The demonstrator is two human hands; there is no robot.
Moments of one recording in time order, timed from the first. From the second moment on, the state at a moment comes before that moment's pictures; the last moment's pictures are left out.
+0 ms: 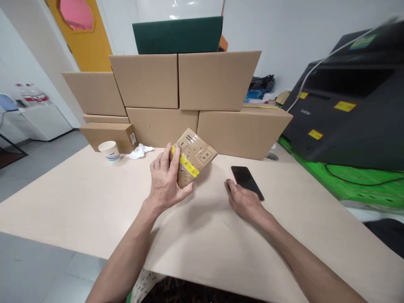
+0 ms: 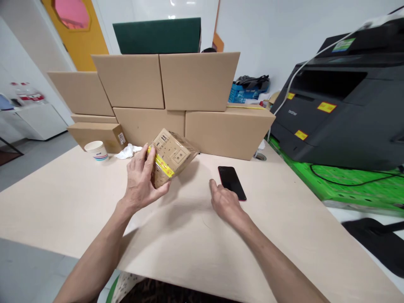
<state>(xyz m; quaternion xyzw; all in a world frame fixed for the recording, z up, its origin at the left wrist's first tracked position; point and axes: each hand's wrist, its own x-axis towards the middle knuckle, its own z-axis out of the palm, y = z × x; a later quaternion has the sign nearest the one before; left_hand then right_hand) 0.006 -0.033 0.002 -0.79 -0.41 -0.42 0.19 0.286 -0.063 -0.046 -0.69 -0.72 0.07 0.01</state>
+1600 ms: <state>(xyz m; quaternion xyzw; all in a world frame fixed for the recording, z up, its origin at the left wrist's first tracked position) 0.039 -0.037 -0.003 -0.81 -0.39 -0.39 0.20 0.262 -0.123 0.012 -0.33 -0.79 -0.11 0.51</state>
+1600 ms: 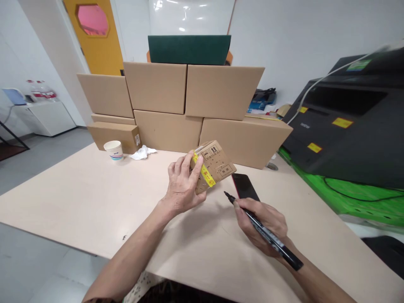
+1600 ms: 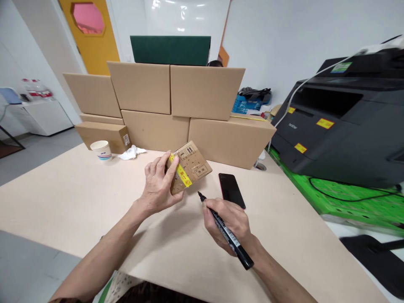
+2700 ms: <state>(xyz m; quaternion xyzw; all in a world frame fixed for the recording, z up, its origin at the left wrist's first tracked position) 0.048 -0.033 -0.033 -0.72 -0.35 -0.55 0.22 0.228 -0.040 -0.033 -0.30 -0.40 0.64 0.59</state>
